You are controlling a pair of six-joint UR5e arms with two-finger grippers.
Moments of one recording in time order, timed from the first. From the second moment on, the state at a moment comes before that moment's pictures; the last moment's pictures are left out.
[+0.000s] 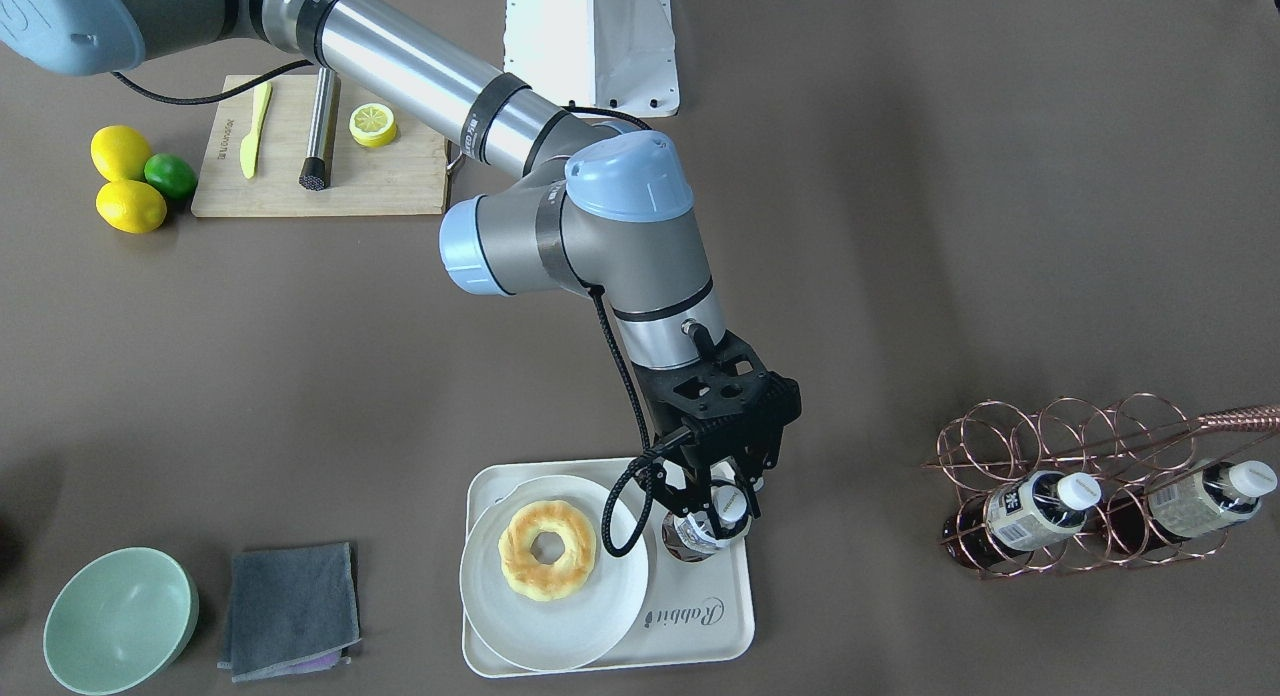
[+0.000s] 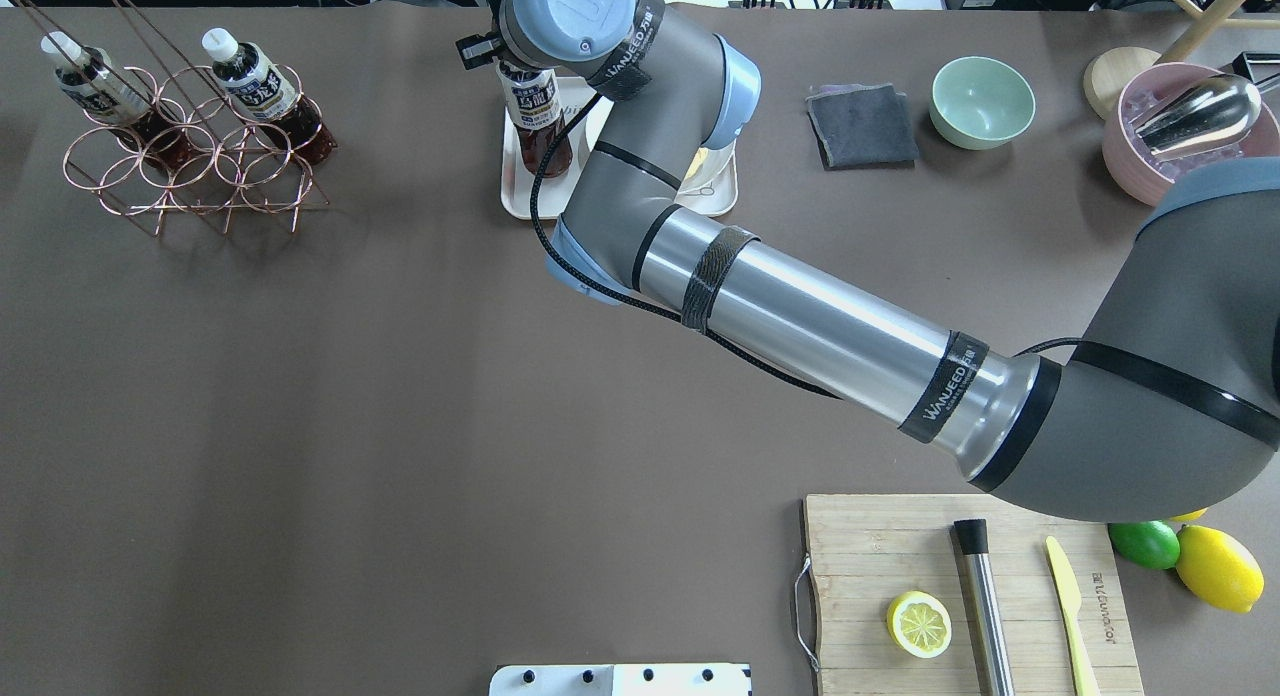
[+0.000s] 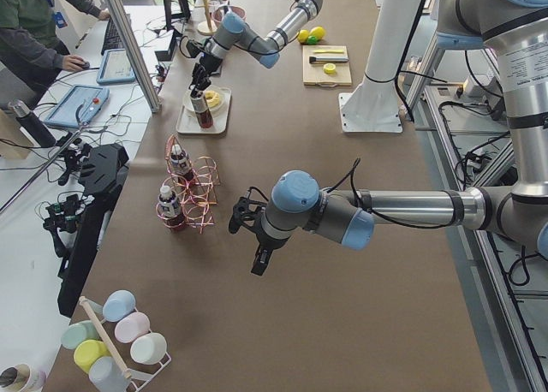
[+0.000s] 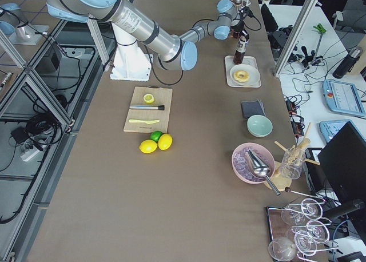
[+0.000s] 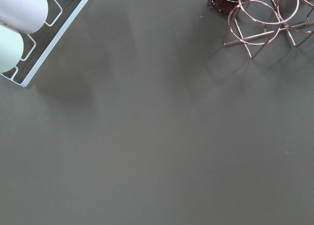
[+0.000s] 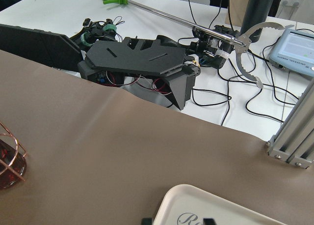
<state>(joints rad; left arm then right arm) -1.58 -1.27 -1.85 -1.97 -2.35 -0.02 0.68 -0.34 0.85 -0.85 1.56 0.75</state>
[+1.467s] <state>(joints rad) -1.65 -1.27 -1.84 -1.97 -2.47 0.01 1.01 -0.94 1.46 -1.13 2.00 0.88</state>
